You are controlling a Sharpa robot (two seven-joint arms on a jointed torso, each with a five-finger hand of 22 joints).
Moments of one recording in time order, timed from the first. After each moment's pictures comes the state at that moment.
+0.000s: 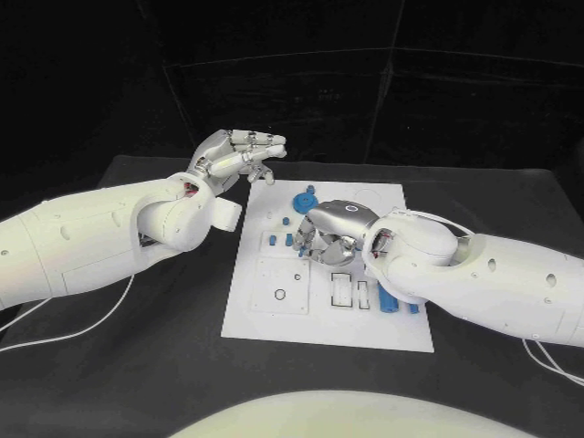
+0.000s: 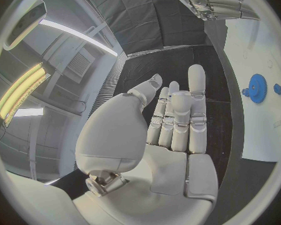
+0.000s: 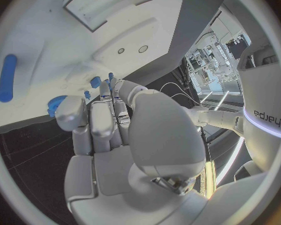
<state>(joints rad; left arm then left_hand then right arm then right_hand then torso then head) 1.22 -0.82 -0.07 1.45 -0.03 -0.22 0.48 1.29 -0.09 0.38 -0.08 0.05 1.05 0.17 0.11 0.07 1.14 0.09 0.23 0.09 1.27 0.01 1.14 0.65 0.16 1.21 0.11 0.63 0.65 1.11 -0.63 -0.03 1.60 -1.62 -0.22 -0.13 1.44 -0.11 0.53 -0.02 0.11 1.14 0.14 0.12 0.07 1.17 0.06 0.26 0.07 1.46 -0.02 1.23 1.01 0.12 1.28 0.08 1.29 1.01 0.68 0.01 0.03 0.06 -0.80</state>
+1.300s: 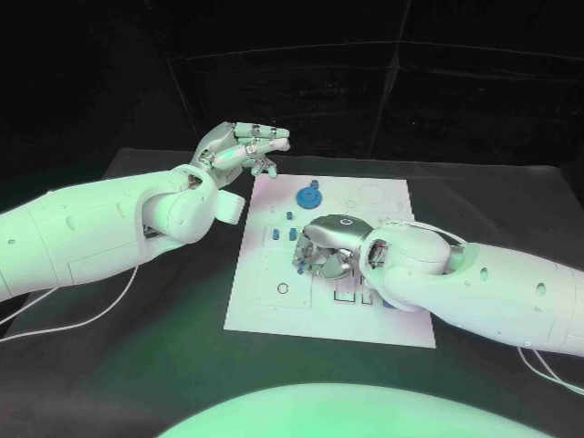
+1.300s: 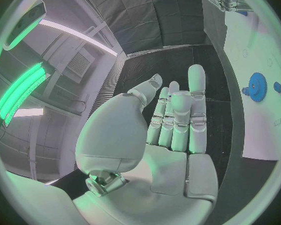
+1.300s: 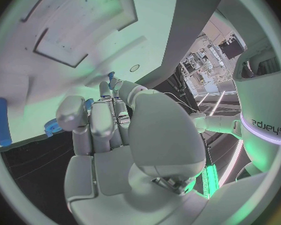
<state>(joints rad) 1.22 -0.82 -0.07 1.44 -0.03 -0.22 0.48 1.29 -0.09 0.38 -0.08 0.05 1.05 0.17 0.11 0.07 1.14 0.09 0.23 0.09 1.27 0.01 1.14 0.65 0.16 1.21 0.11 0.63 0.65 1.07 -0.60 -0.04 1.58 -1.64 -0.15 -0.11 1.44 -0.11 0.54 -0.02 0.11 1.14 0.13 0.12 0.07 1.16 0.07 0.26 0.07 1.46 -0.02 1.23 1.01 0.12 1.28 0.08 1.29 1.01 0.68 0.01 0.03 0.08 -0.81</state>
